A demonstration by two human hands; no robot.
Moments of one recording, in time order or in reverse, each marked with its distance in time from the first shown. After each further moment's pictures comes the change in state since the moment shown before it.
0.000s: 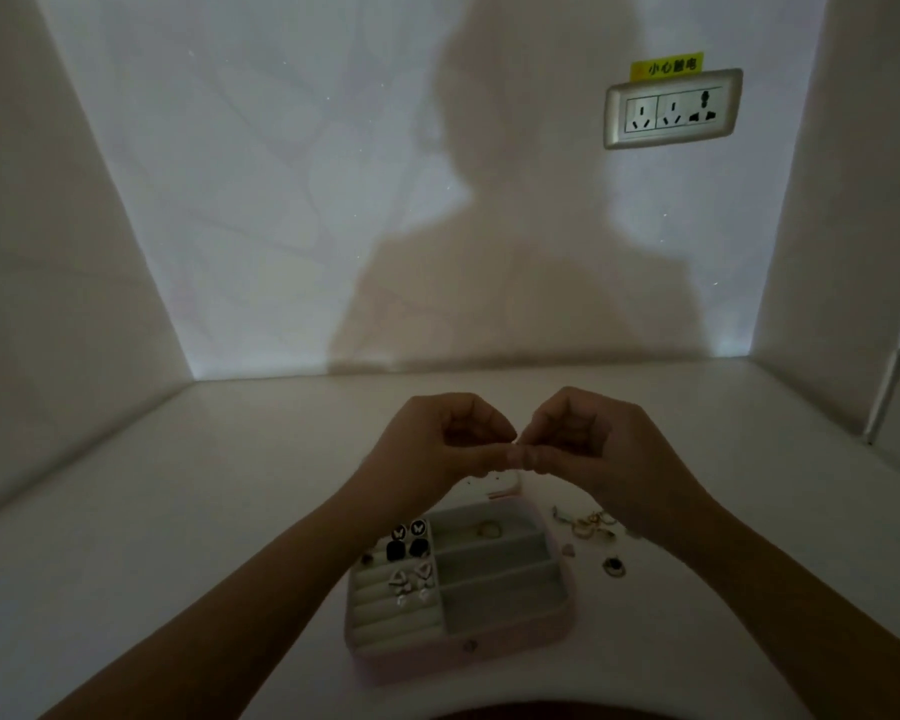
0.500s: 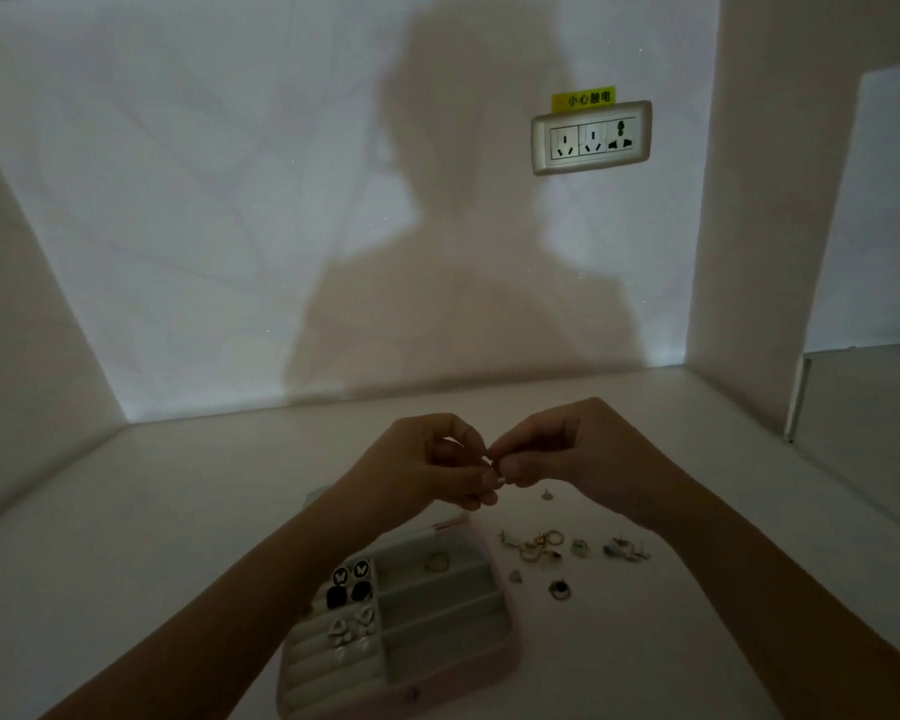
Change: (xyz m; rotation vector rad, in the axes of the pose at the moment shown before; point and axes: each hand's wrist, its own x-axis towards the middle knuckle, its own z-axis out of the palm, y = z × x) left_hand 0.026 0.007 0.019 -0.209 -0.190 -0.082; right_hand 0.007 -0.003 -0.041 -0.095 -0.054 0.197
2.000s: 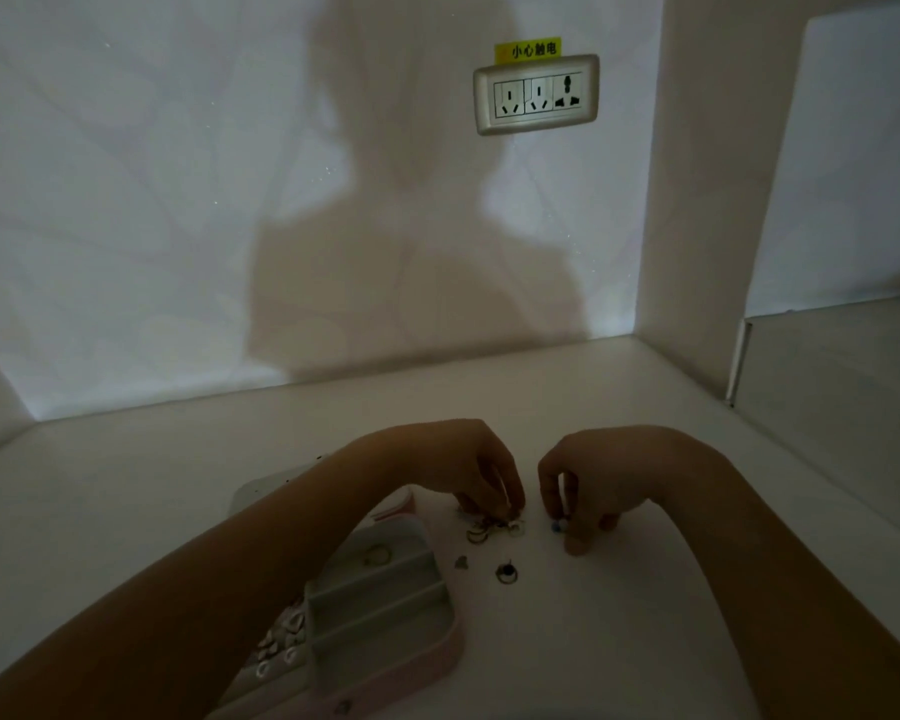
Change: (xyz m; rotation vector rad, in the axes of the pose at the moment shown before) left_hand 0.096 -0.024 0.048 0.659 -0.643 -0.127; right_hand -0.001 0.035 -0.042 -0.688 -0.495 0.660
